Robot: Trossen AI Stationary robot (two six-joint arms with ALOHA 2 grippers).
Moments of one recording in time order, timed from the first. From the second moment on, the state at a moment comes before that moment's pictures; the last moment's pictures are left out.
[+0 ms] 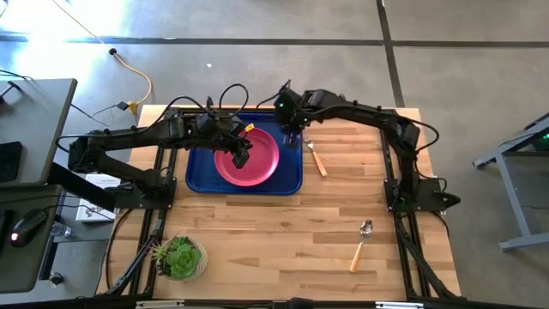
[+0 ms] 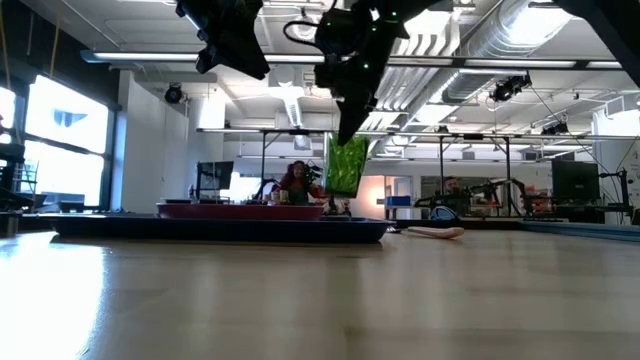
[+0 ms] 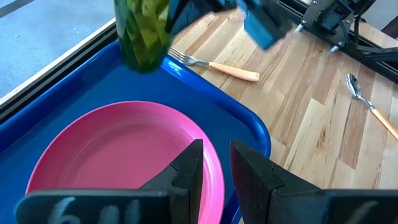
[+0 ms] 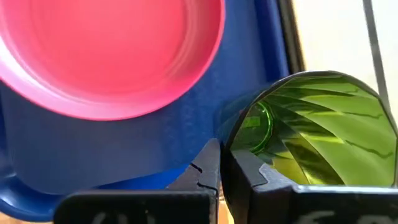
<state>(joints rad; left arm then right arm) 0.22 1.26 1.15 -0.62 -0.12 -0.36 -0.39 1.98 1.85 -0.99 0.09 -0.27</state>
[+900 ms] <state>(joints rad) 0.22 1.26 1.15 -0.62 -0.12 -0.36 -0.38 2.09 1.85 -0.97 0.10 -0.27</state>
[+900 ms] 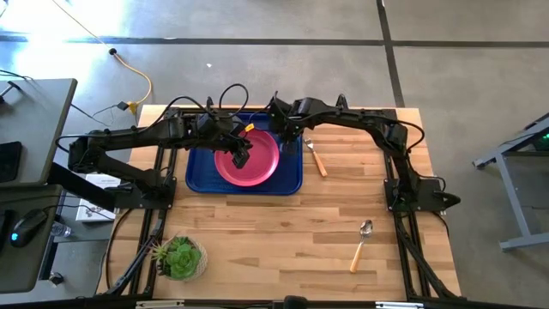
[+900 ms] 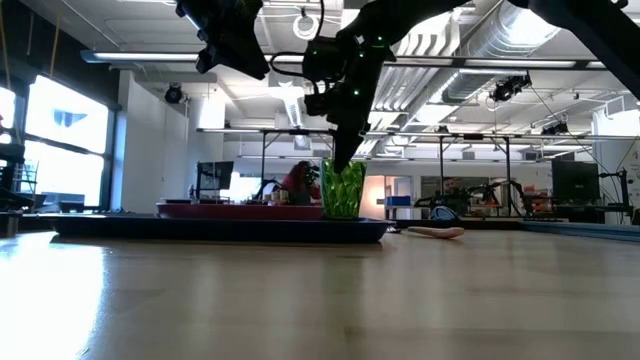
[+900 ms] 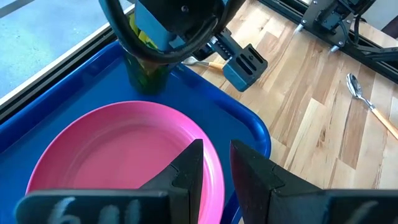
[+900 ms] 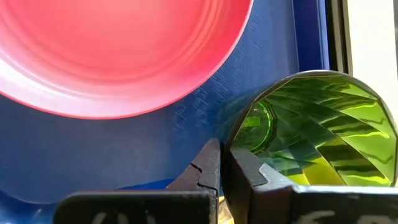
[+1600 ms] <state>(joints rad) 0.22 1.26 1.15 -0.62 -0.12 -0.36 -0.38 2.11 1.85 -0.97 0.10 -0.28</state>
